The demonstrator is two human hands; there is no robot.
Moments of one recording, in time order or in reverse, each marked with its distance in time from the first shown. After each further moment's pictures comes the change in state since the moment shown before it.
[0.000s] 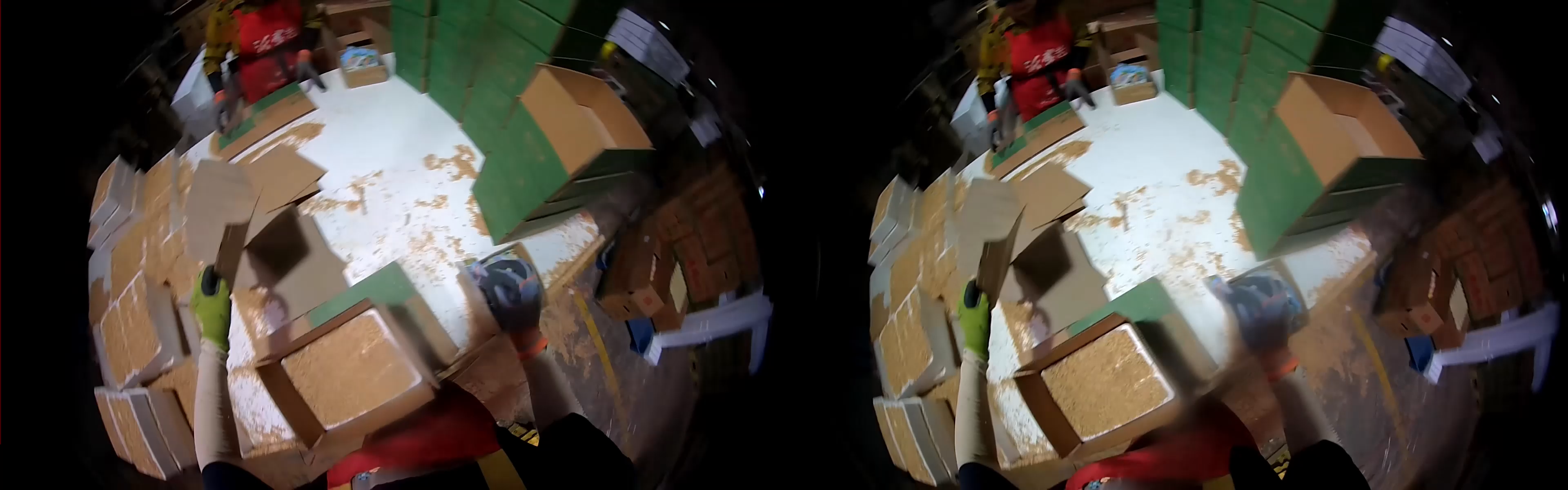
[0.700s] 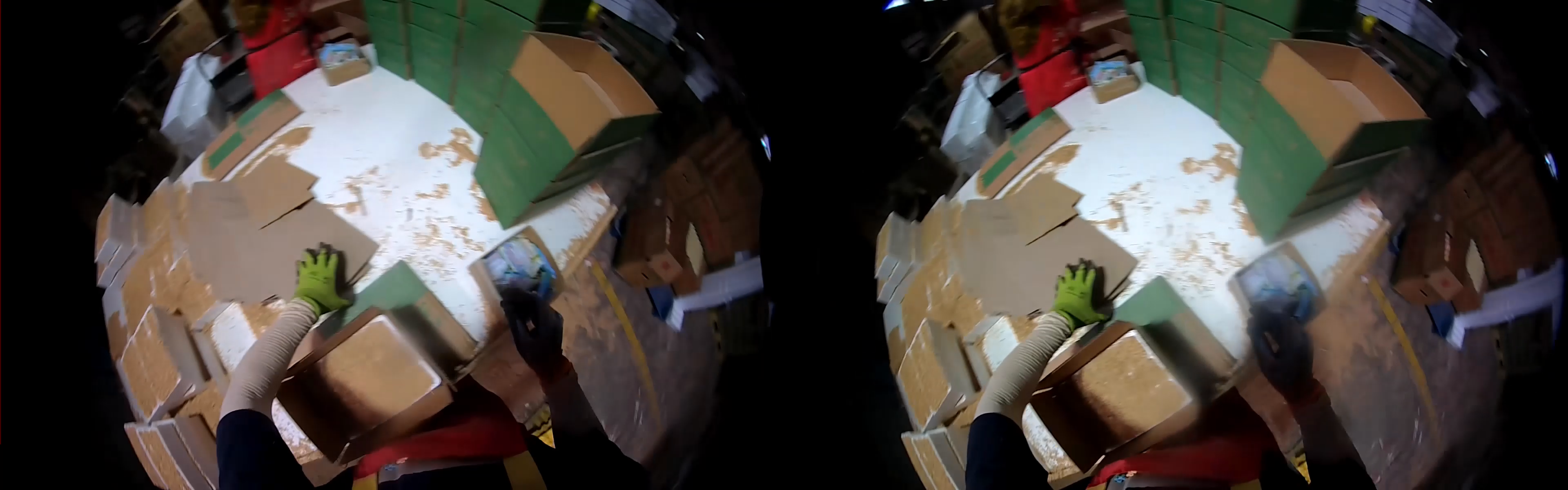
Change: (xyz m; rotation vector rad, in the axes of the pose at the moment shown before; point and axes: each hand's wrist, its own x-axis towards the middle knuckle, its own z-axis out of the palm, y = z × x) left_hand -0.009 0.091 0.175 0.762 -0.751 0.637; right_hand -0.056 -0.009 -0.011 0.065 0.001 0.257
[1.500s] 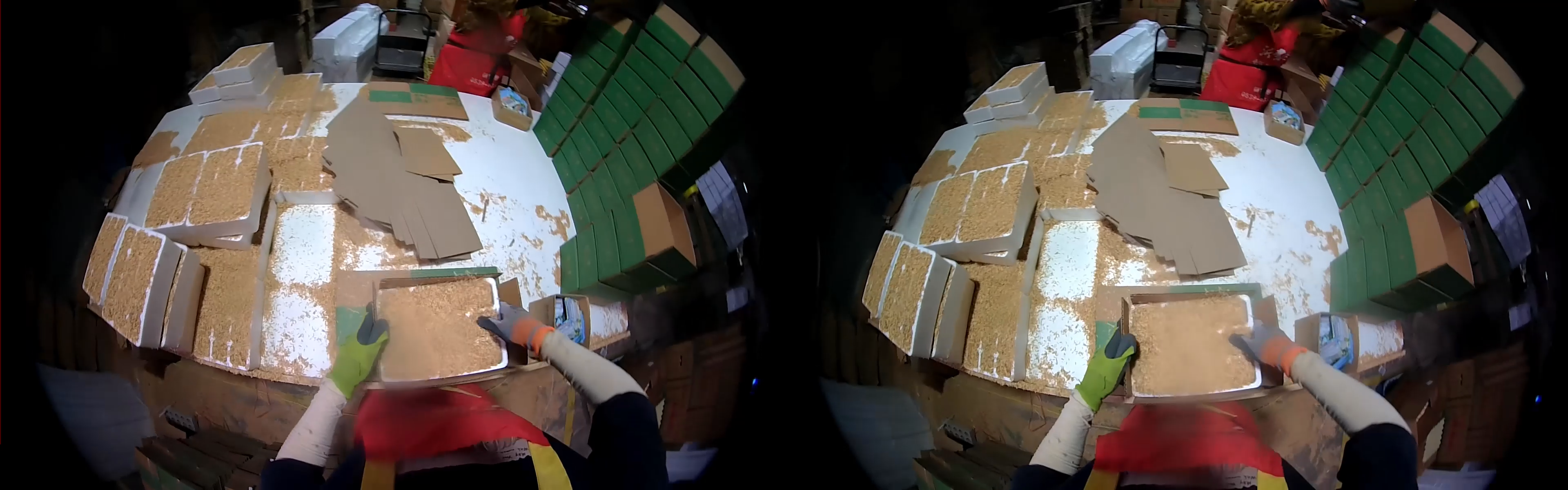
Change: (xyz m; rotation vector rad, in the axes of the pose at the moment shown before) left_hand -0.341 0.073 0.043 -1.243 0.558 -0.471; right_hand 0.017 -0.133 0.122 -0.474 -1.219 0.062
